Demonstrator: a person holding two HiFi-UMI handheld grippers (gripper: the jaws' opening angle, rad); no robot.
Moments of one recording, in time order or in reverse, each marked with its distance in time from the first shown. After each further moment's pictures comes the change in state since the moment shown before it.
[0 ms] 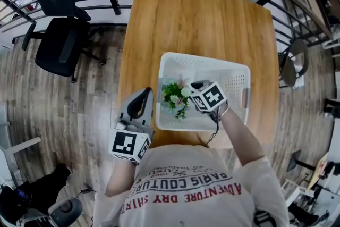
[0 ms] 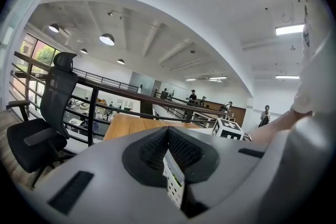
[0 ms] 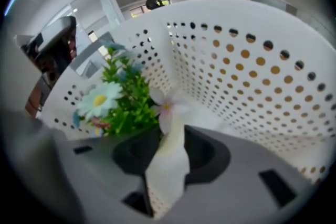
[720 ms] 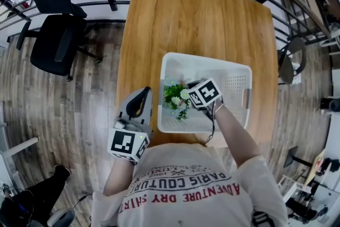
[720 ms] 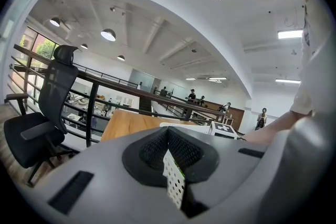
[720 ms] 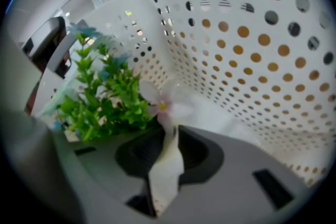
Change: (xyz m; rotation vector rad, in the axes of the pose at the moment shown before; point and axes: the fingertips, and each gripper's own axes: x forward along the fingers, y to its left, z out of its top) left arm 0.008 0.019 -0.016 -0.036 0.022 -0.021; right arm 0.035 -0.001 -0.003 0.069 0.074 0.028
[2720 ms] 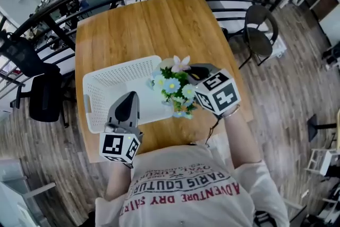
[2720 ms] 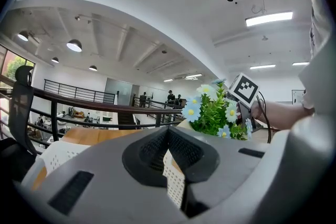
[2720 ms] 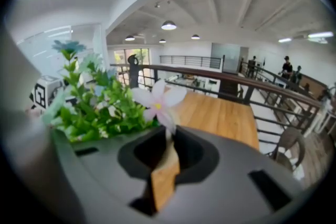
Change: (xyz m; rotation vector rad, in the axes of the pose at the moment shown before) left arm 0.084 -0.277 0.017 0.201 -0.039 -0.178; right arm -0.349 -0.134 -0.109 0.032 -0.600 -0.312
